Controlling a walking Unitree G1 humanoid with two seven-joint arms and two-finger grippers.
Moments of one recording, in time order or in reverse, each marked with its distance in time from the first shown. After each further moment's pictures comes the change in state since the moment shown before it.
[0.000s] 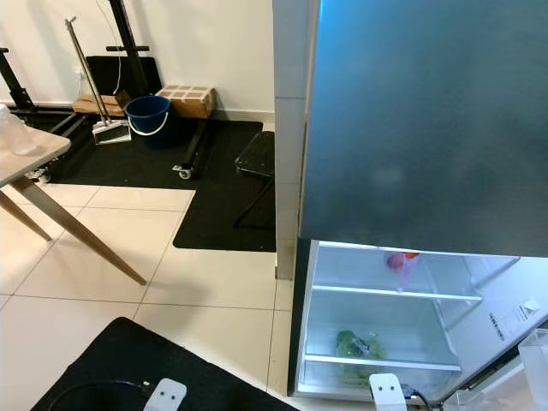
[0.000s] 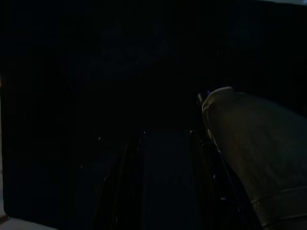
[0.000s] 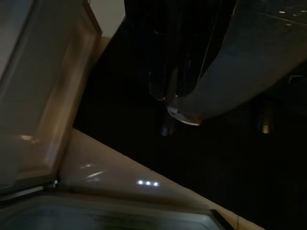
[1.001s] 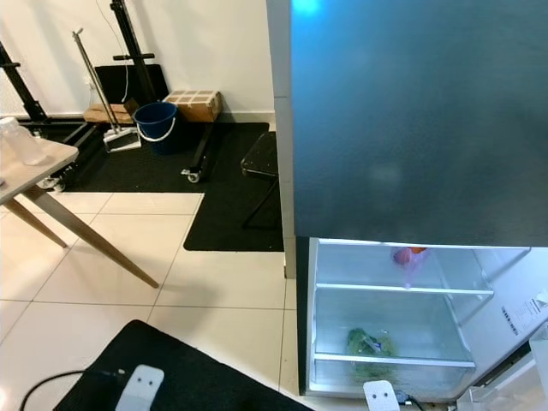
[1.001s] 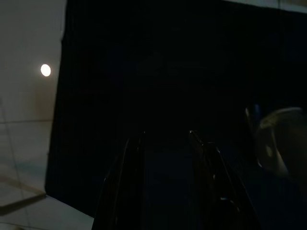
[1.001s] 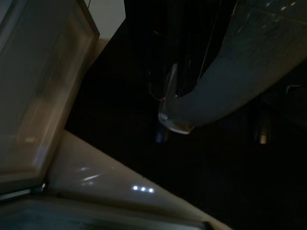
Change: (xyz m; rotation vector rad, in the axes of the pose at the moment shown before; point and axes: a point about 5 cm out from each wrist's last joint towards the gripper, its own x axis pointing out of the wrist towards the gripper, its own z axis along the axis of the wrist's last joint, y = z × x) left arm -0.003 0.043 0.014 -0.058 -0.032 0.139; right arm 0.001 0.009 -0.001 -0.063 0.012 -0.024
